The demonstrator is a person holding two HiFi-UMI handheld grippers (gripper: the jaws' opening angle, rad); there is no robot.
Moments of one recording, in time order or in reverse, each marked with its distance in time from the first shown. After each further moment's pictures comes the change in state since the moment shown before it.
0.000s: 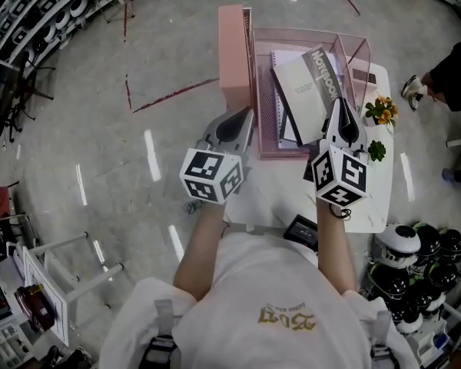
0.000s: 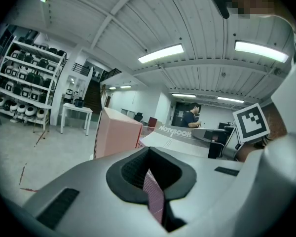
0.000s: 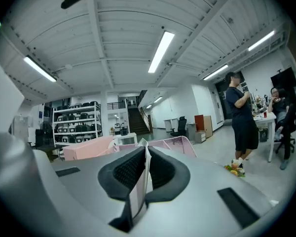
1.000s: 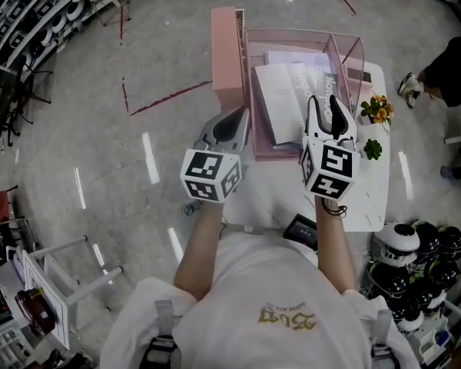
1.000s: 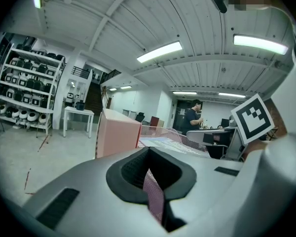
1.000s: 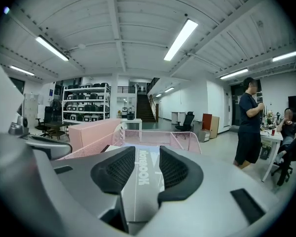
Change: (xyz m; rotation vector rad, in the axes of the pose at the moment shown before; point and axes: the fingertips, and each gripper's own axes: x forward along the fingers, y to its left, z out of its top) left arm 0.007 0.000 -0.001 0.044 0.008 0.033; right arm 0.012 0.020 -0.017 -0.198 0.154 0.071
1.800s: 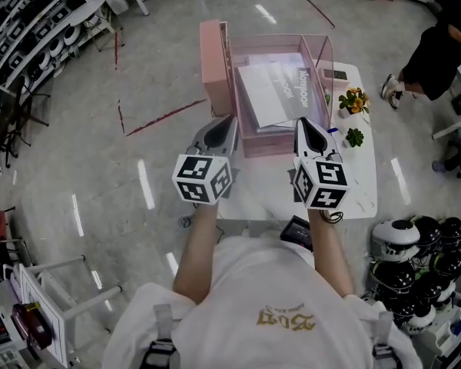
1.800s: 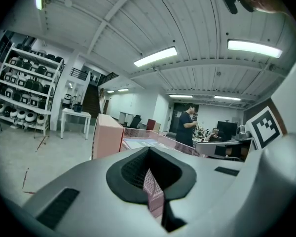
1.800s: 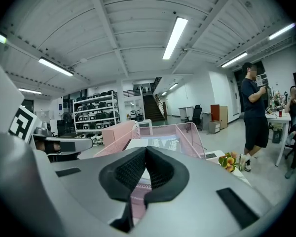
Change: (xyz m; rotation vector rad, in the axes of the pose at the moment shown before) left arm -0.059 -0.043 0.008 -0.007 -0.034 -0.035; right arm -0.100 0.021 -0.017 0.125 -0.005 0.135
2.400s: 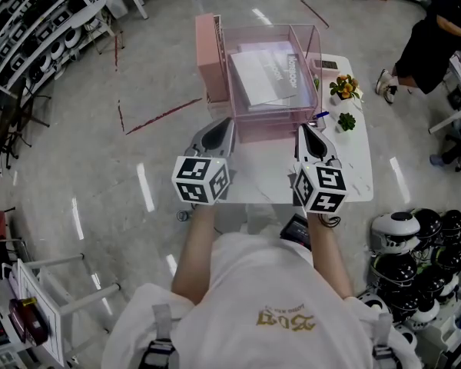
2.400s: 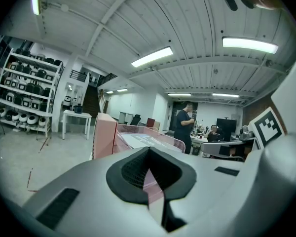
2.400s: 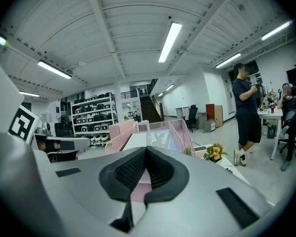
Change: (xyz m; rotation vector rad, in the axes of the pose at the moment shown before) left arm -0.047 -0.040 -0.024 0.030 0.010 0.009; right arm -0.074 -0.004 -0.027 0.031 -0.015 -0.030
